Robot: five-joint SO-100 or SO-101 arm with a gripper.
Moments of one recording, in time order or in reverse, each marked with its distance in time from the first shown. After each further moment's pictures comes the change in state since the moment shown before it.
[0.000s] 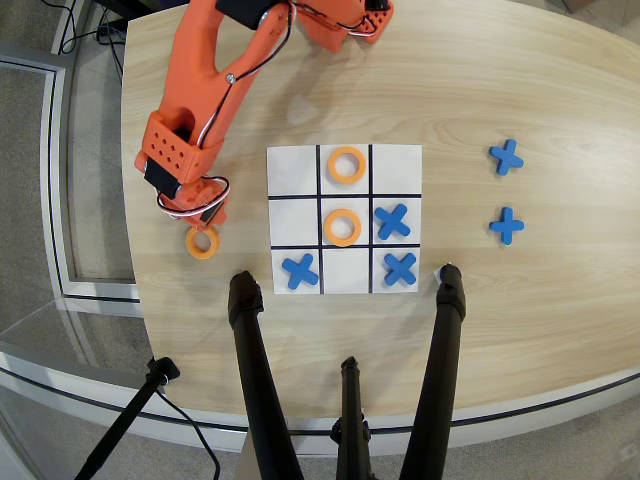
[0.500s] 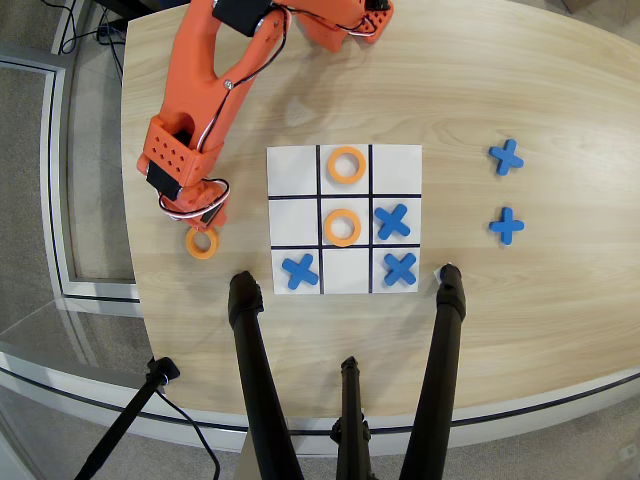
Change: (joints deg) arm 0.1 -2.2 -1.0 -0.7 -1.0
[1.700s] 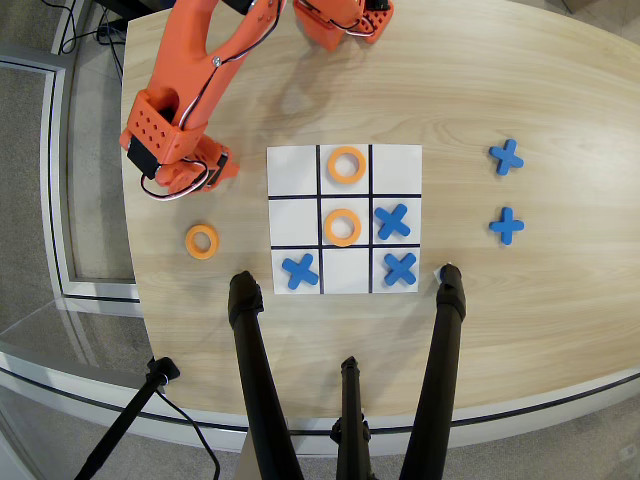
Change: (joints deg) arm 5.4 4.9 3.9 22.0 -10.3
